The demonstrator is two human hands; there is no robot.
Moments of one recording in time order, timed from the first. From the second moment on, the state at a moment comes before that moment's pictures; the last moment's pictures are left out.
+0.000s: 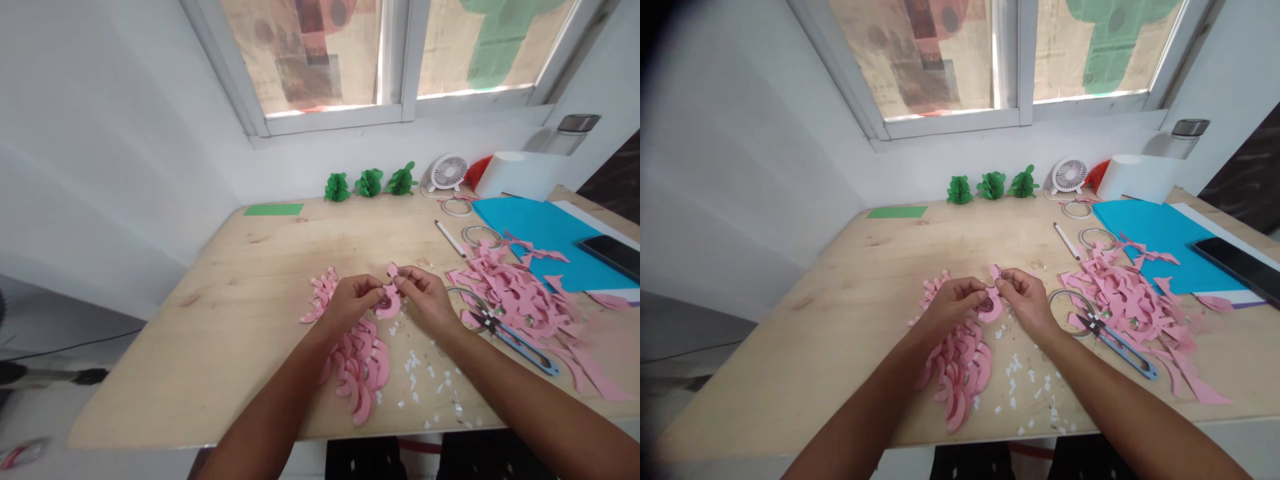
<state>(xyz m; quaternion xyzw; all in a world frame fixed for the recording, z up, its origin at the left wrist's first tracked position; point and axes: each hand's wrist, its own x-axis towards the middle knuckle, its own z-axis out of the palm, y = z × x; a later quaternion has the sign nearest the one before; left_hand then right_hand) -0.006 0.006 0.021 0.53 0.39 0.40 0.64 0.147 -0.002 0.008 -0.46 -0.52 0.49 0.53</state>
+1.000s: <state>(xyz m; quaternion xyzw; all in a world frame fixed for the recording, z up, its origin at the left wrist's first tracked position) -0.019 0.011 0.022 0.60 0.36 0.40 0.59 0.147 -0.001 0.008 -0.47 -0.51 0.51 0.52</state>
